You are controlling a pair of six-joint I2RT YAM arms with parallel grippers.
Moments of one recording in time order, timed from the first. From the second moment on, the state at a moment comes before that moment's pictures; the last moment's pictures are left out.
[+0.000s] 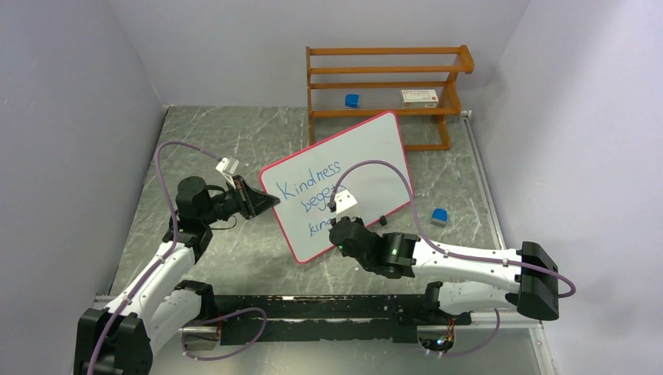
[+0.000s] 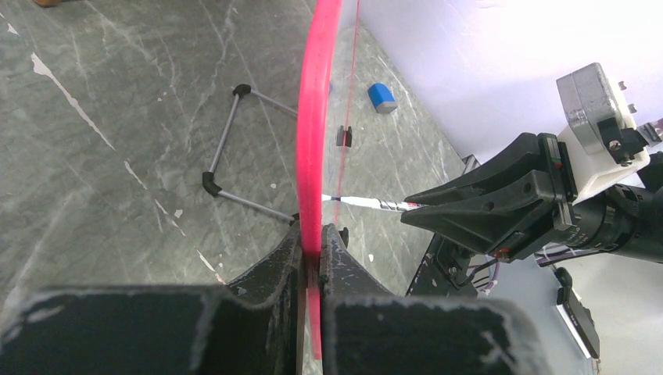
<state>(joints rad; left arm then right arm) -0.20 0.90 0.42 0.31 0.79 -0.56 1.24 1.14 0.76 -0.37 0.61 0.41</state>
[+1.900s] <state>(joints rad) -0.20 0.90 0.42 0.30 0.79 -0.56 1.21 1.12 0.76 -0.33 0.61 0.39</state>
